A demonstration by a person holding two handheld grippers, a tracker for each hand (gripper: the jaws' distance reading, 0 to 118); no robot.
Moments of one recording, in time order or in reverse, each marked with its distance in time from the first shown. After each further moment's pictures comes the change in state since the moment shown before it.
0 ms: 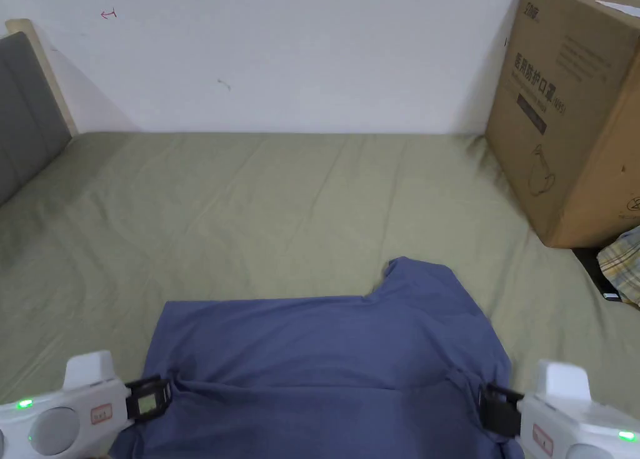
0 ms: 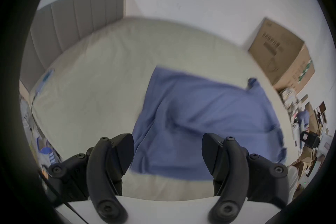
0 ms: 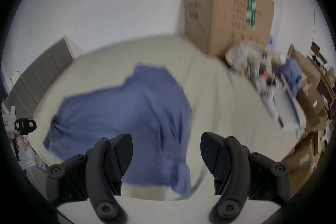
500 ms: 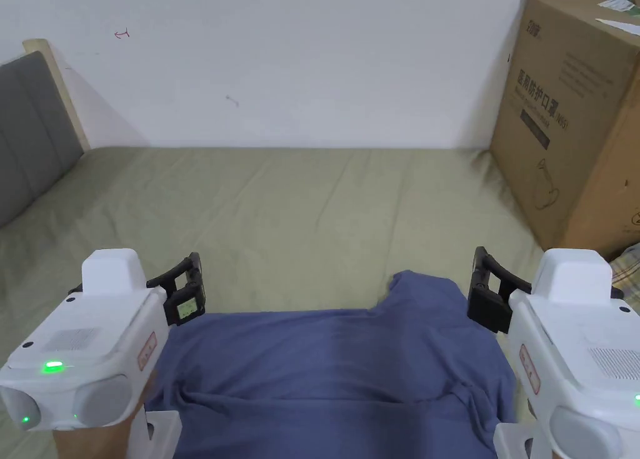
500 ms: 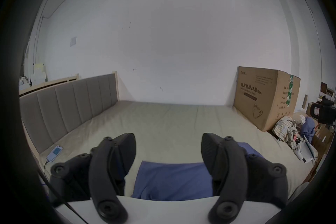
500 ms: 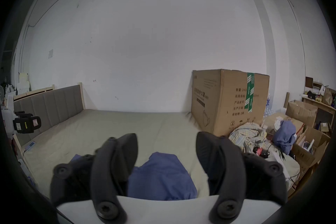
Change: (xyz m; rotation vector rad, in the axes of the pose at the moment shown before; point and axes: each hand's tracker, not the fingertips) left arm 0.096 0.047 0.089 0.601 0.030 -0.186; right arm -0.060 0.084 0.087 0.548 -0.006 0.088
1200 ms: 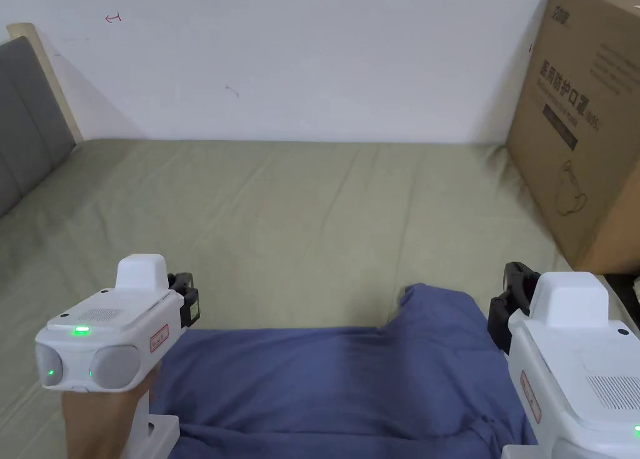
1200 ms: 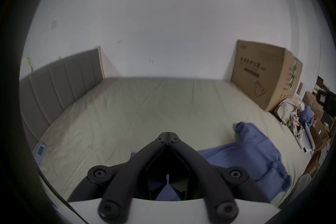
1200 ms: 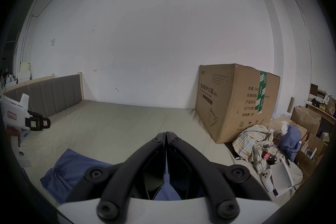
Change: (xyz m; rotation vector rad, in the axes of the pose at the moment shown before) left arm -0.017 -0.024 -0.147 -0.311 -0.106 -0.016; right arm -0.007 -0.015 -0.087 -0.051 0.034 0.065
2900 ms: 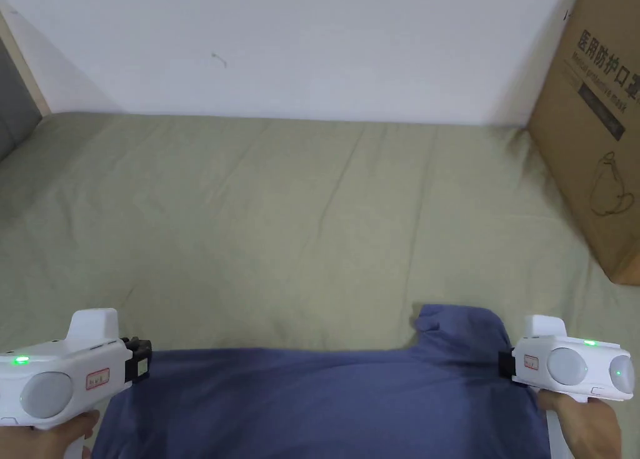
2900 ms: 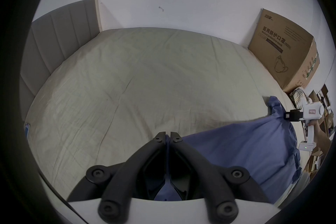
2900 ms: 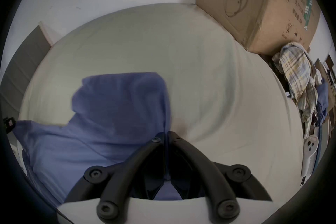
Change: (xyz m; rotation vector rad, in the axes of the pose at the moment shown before) left arm -0.069 -0.051 -0.120 -0.328 -0.003 0.078; right arm 0.085 -0.174 -0.280 -0.789 0.025 -0.096
